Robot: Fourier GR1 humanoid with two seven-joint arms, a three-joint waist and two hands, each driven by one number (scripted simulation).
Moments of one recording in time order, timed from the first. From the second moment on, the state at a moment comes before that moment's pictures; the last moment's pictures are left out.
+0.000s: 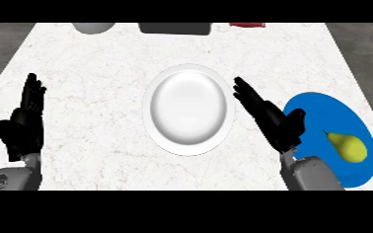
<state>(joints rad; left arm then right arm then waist) -0.10 0.41 0.00 -1.34 0.16 0.38 -0.15 -0.20 -0.21 0.30 -1.48 -0.24 0.07 0.11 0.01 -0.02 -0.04</state>
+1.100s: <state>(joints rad) -0.05 0.36 -0.11 -1.34 0.20 0.09 -0.15 -0.02 -0.63 0.14 -1.42 0.10 0.06 -0.24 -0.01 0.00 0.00</state>
